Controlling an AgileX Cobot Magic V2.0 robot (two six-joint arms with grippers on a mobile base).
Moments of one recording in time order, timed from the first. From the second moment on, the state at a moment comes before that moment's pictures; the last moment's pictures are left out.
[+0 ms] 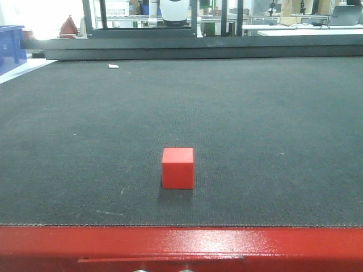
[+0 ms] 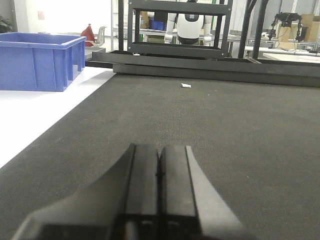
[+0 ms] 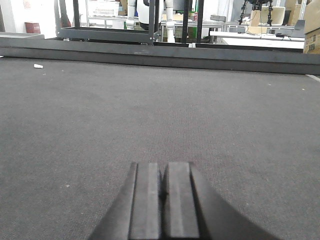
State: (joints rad) left arm -0.03 -0.01 0.03 -0.10 -0.04 0.05; right arm 0.05 -0.01 0.03 0.02 0.03 0.00
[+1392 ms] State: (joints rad) left arm -0.03 -0.01 0.03 -0.10 -0.04 0.05; right arm 0.05 0.00 -0.13 0.02 0.17 0.01
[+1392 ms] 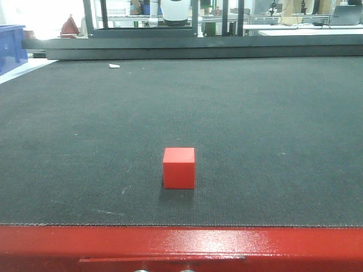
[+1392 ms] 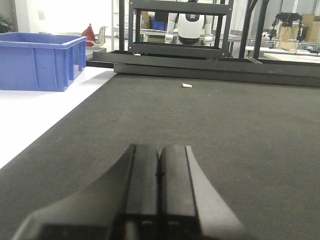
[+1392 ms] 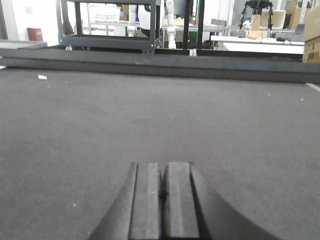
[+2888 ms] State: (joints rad) left arm -0.03 -0.01 0.03 -0.10 -0.04 0.05; right arm 0.59 1.34 -1.00 0.02 0.83 0.61
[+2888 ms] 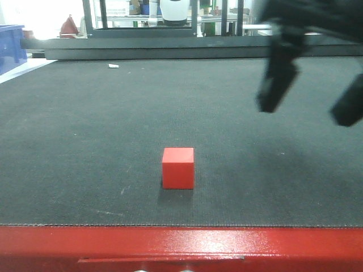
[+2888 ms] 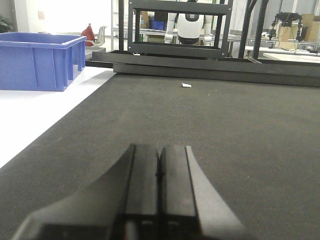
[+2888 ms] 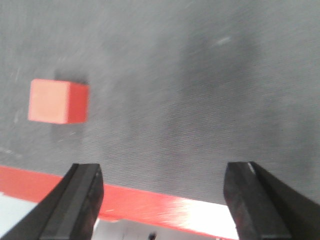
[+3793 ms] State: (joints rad) left arm -0.03 -0.01 0.03 -0.10 -0.04 0.05; right arm 0.77 1.91 -1.53 -0.05 1.06 0.82
